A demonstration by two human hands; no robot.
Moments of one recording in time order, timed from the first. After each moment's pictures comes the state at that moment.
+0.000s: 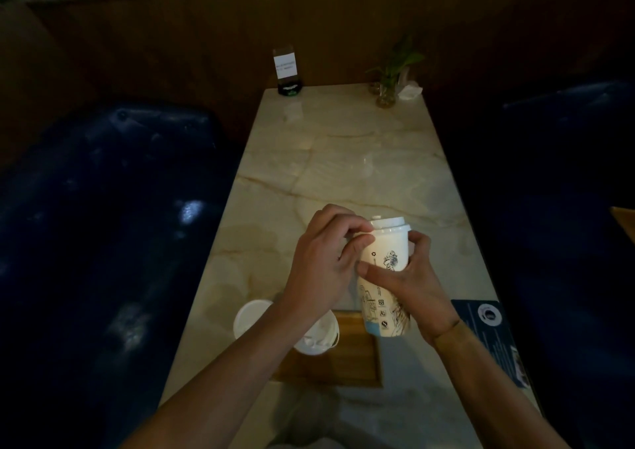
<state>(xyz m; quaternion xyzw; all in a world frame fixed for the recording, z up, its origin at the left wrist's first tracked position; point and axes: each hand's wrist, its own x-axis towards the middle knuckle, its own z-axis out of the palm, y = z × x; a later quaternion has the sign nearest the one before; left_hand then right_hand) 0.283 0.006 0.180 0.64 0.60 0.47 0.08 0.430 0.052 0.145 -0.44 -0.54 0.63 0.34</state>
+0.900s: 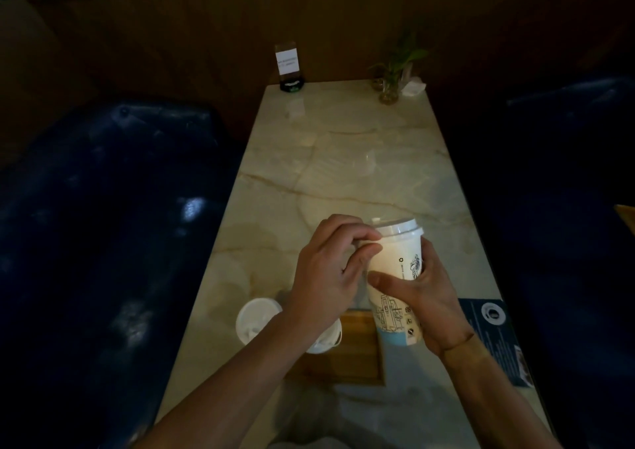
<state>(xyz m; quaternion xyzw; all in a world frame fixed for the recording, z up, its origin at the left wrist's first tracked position) 0.286 -0.002 0.173 0.64 0.57 0.50 0.07 0.440 0.046 0.135 -0.43 -0.52 0.63 0.37</state>
